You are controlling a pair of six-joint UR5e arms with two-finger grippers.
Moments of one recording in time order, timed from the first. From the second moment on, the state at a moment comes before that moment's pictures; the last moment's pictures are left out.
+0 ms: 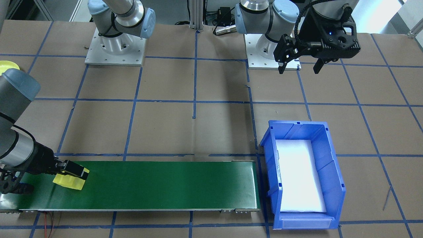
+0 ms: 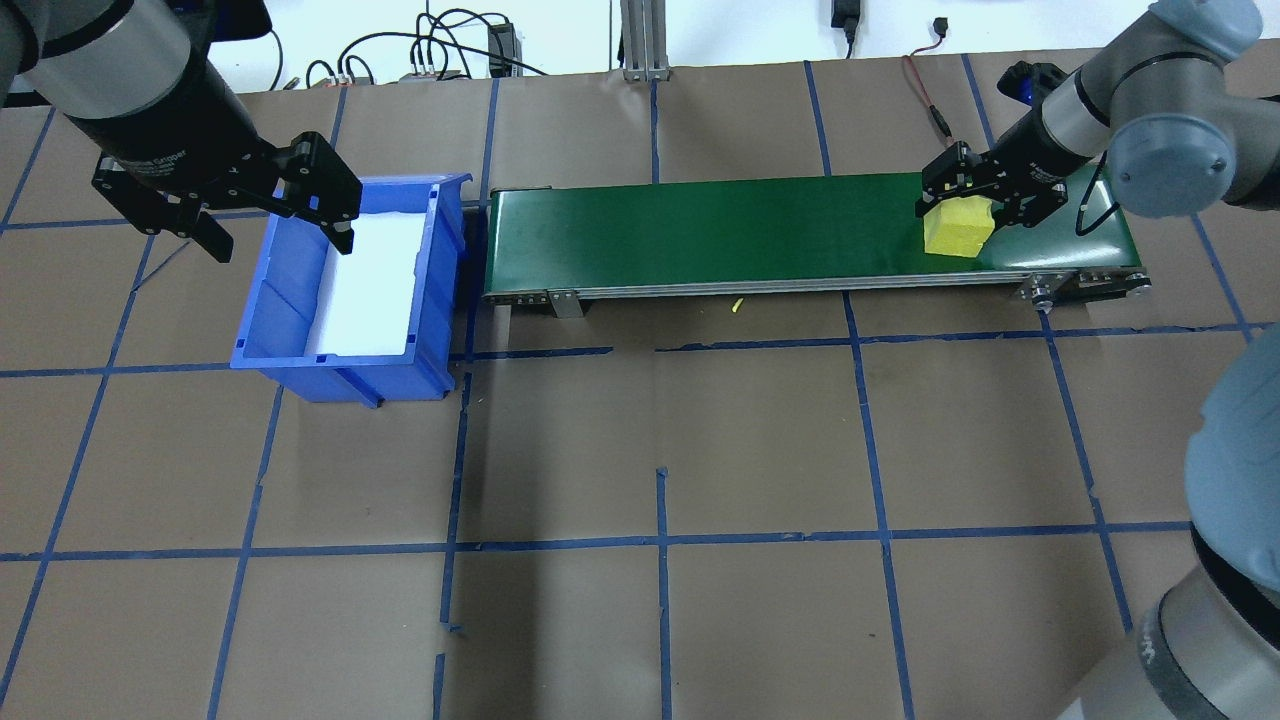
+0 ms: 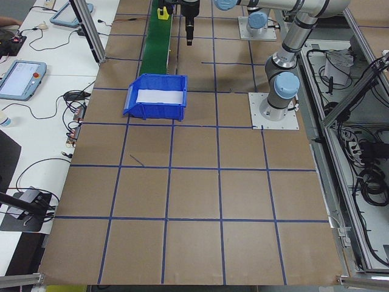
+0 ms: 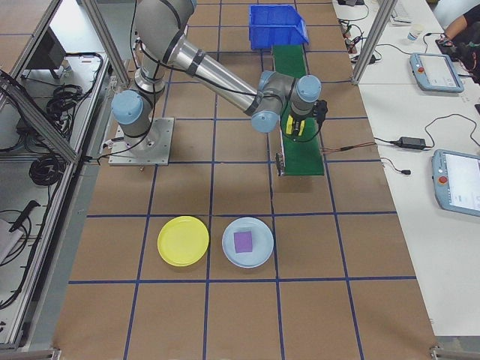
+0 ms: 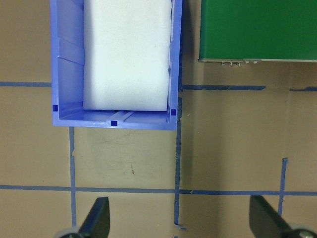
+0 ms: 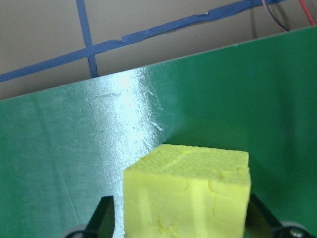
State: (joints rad) left arm -1.53 -1.50 -1.54 -1.65 1.58 0.01; right arm 1.25 -1.10 1.62 -2.04 -1.22 -0.15
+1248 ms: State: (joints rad) left arm -1.53 -1.50 -1.54 -1.65 1.58 0.01; right arm 0.84 -1.24 1.59 -1.90 -1.47 -0.72
